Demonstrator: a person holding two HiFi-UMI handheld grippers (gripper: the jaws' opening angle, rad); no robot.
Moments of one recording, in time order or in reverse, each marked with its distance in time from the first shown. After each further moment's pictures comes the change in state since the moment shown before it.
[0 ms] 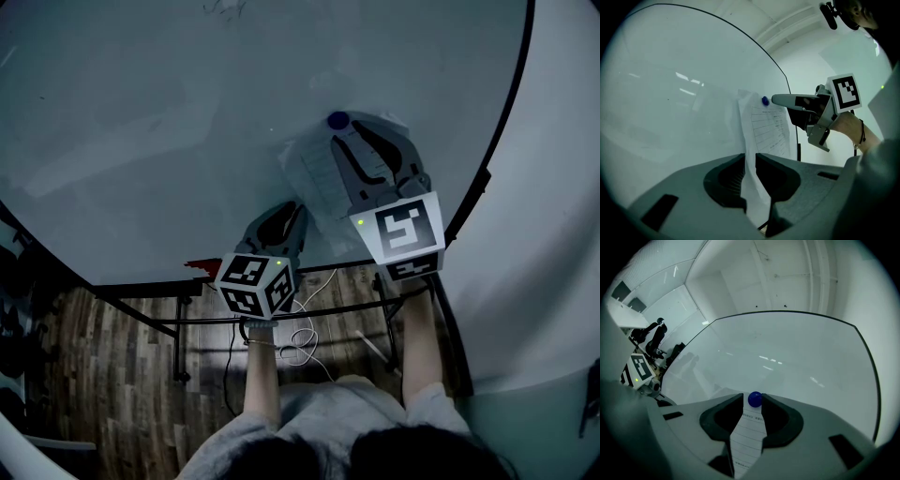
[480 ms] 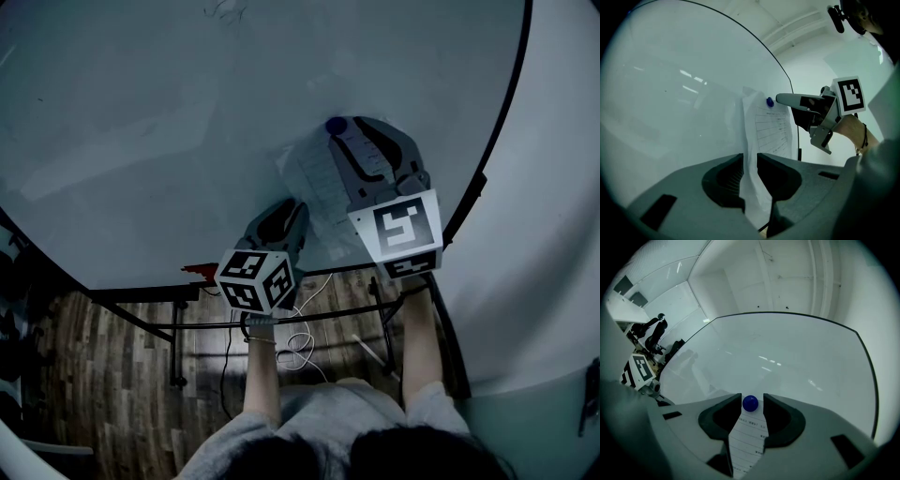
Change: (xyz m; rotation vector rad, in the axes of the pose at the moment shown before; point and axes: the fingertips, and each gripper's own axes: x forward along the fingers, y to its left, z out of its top) left arm 0.010 0.004 0.000 -0.057 -0.024 -0.007; right arm 0.002 -0.005 0.036 -0.024 -0.033 -0.029
